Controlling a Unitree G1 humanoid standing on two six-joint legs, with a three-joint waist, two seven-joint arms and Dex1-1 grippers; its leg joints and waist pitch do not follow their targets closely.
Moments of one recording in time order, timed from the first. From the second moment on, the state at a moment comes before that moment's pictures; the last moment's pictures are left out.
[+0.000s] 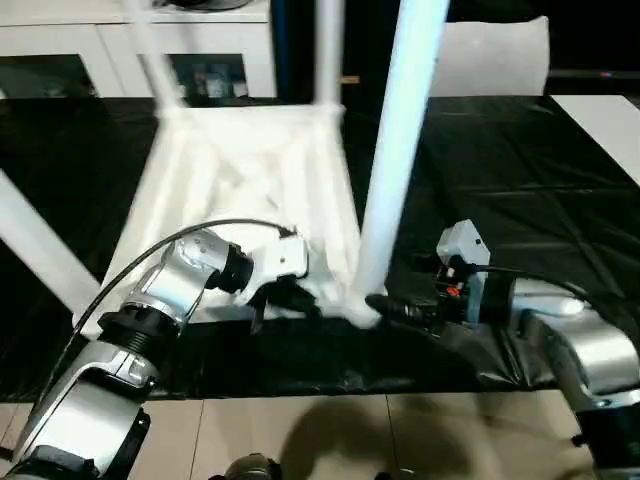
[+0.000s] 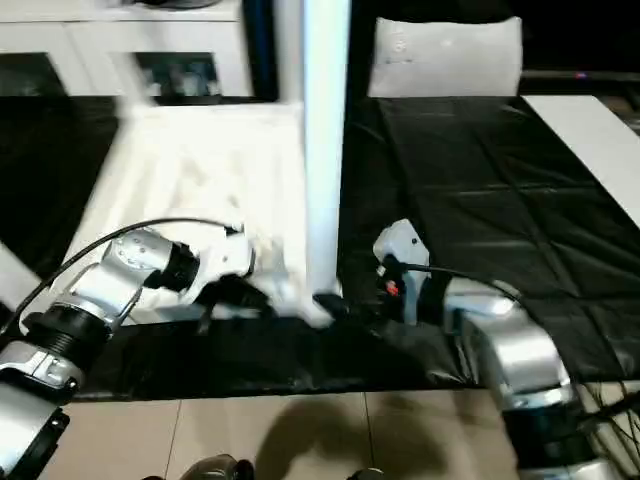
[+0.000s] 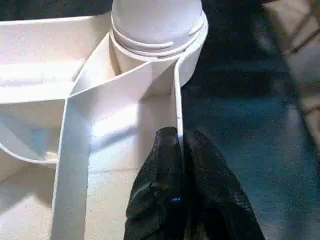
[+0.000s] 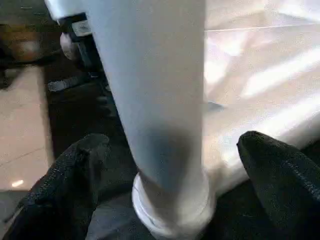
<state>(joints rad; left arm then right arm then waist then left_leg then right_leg) -0.70 0.38 -0.39 0.63 0.08 -0.01 -1.40 -0.30 -0.49 0.12 -0.02 0.31 0.46 1.06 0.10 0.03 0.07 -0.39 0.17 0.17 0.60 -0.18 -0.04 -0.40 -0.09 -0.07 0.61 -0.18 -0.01</state>
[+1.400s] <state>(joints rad) -0.68 0.29 -0.29 0.58 0.11 0.26 -1.11 -0.34 -0.16 0.05 0.05 0.23 0.54 0.57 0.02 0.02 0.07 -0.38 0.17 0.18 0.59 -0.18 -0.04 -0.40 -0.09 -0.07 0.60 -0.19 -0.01</state>
